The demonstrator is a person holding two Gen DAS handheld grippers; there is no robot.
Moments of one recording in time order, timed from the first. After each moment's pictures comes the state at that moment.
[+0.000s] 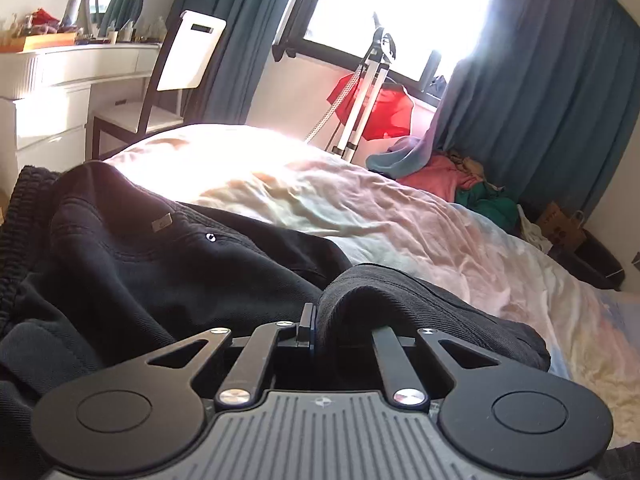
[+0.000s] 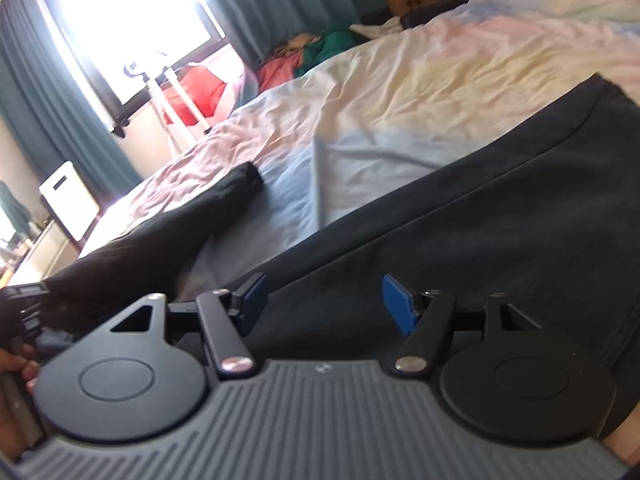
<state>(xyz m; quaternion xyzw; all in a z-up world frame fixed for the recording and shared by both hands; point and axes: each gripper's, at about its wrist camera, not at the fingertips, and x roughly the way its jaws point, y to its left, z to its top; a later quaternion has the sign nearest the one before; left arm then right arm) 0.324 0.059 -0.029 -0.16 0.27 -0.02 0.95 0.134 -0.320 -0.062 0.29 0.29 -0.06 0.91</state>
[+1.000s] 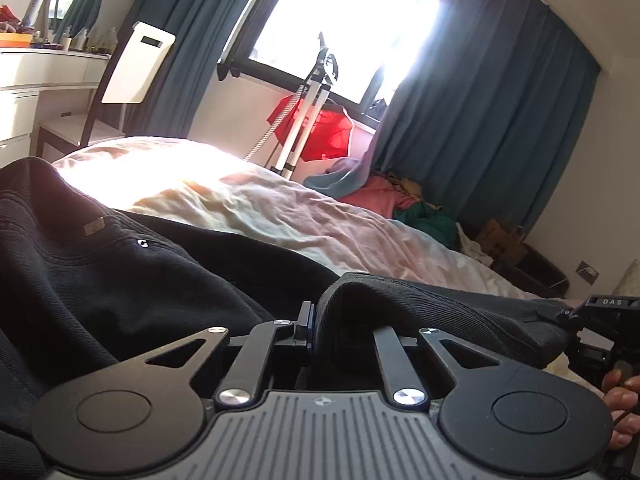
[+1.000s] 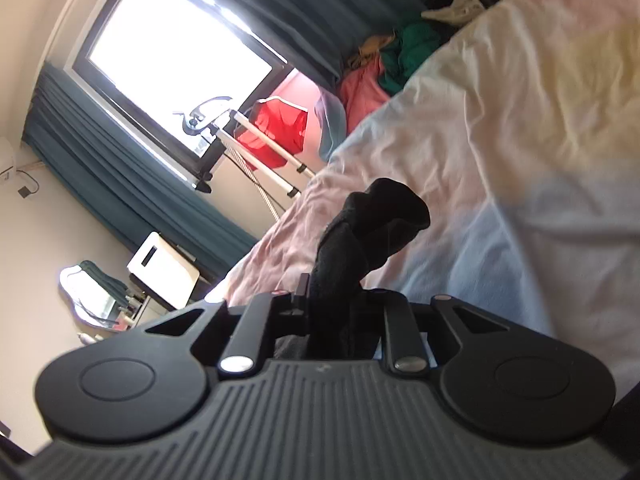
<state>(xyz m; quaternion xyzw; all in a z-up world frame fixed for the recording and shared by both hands) 0.312 0.040 -0.041 -0.17 0.21 -0.14 0.95 0.316 -0.332 -0.012 0.38 0.19 0.02 0.91</state>
